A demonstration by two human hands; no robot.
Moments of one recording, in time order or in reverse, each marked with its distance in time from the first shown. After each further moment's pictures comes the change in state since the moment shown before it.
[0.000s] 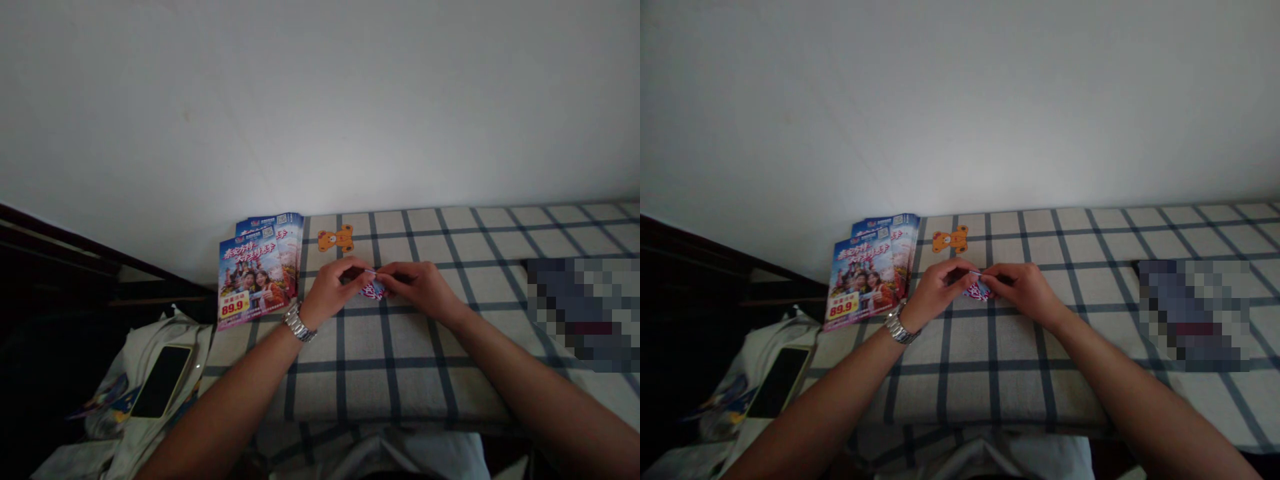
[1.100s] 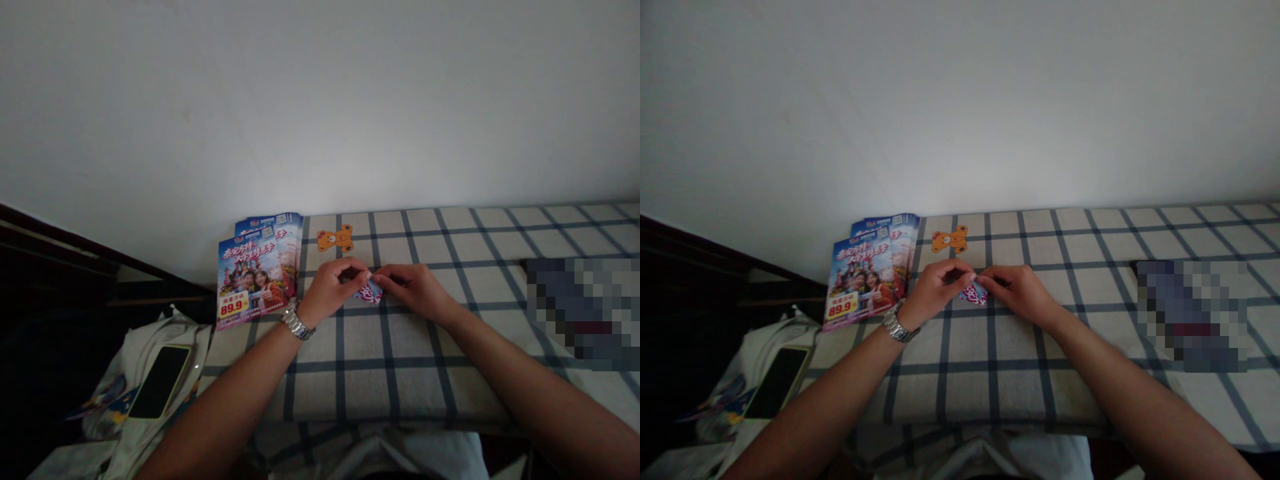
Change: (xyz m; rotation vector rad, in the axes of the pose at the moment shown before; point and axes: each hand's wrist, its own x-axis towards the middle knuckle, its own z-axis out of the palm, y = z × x) left_hand 0.001 0.004 -0.002 0.004 0.007 0.001; right_hand 0.001 -0.002 0.002 -0.105 -0.043 -0.070
